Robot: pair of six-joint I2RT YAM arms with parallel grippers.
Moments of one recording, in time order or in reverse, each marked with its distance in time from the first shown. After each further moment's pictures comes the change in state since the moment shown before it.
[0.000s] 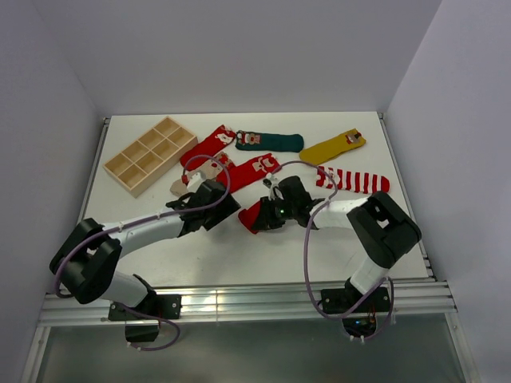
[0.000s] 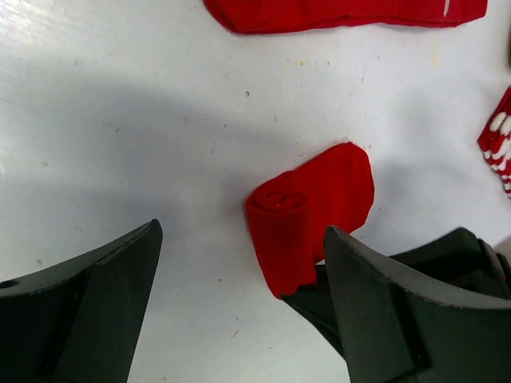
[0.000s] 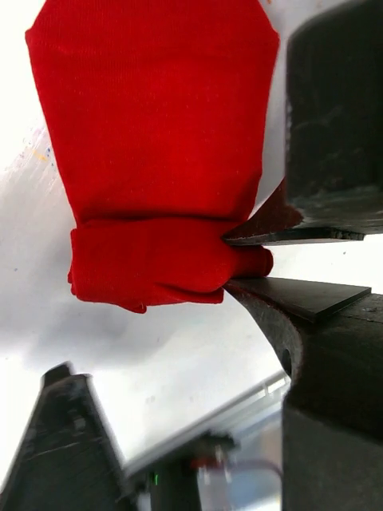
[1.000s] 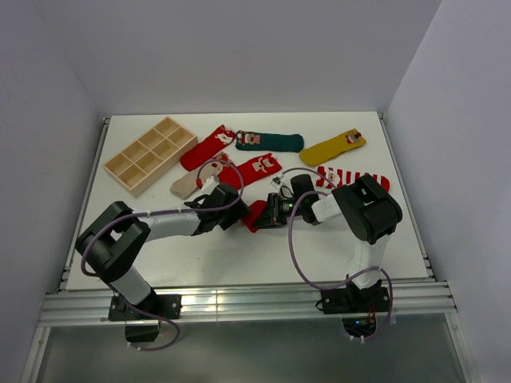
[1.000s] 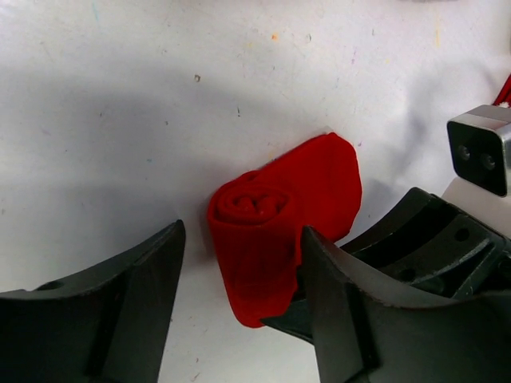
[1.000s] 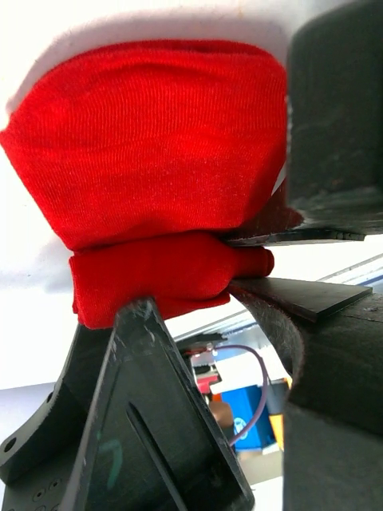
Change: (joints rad) left arm -0.052 0.186 0.007 0.198 0.032 -0.080; right arm -0.177 0.243 -0.005 0.280 -0.377 0.268
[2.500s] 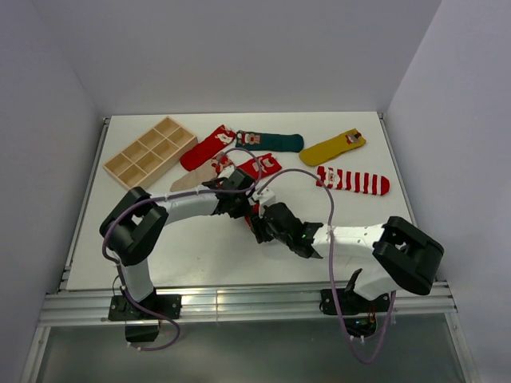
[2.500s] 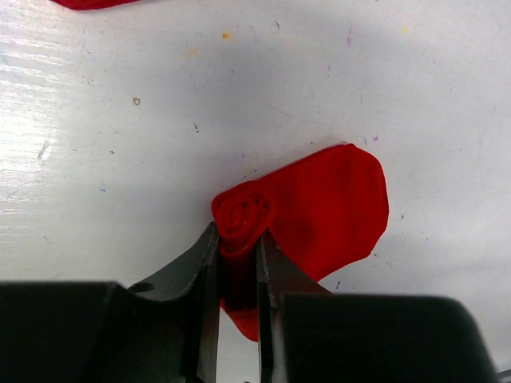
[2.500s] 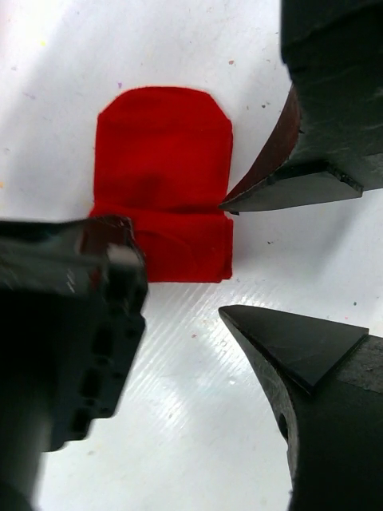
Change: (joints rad) left arm -0.005 0.187 0.326 -0.325 0.037 0.185; right arm 0.492 -0.483 -0.110 -0.243 1.082 -0.488
